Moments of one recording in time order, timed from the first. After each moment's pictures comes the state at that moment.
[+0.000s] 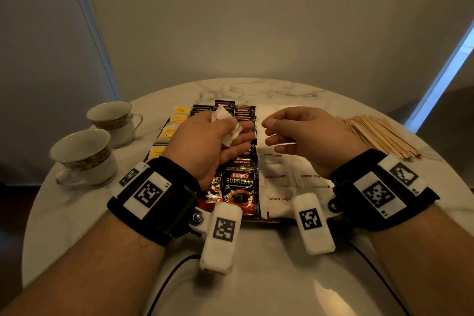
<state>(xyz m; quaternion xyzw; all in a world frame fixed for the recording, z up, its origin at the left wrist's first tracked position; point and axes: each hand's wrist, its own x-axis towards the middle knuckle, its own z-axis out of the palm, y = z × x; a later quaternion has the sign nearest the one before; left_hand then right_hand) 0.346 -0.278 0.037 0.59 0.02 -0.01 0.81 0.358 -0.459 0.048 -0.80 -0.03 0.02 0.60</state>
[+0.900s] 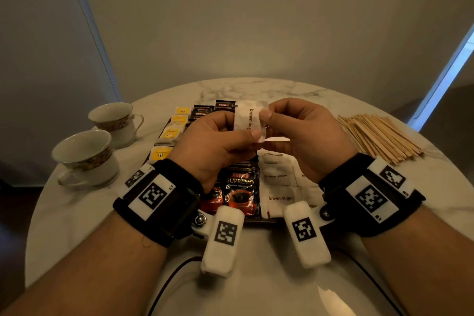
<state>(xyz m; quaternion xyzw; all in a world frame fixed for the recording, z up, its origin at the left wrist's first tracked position) 0.343 -0.278 0.031 0.62 -0.07 -0.03 0.78 0.351 -0.450 0.040 -0.67 -0.11 -0.03 0.73</state>
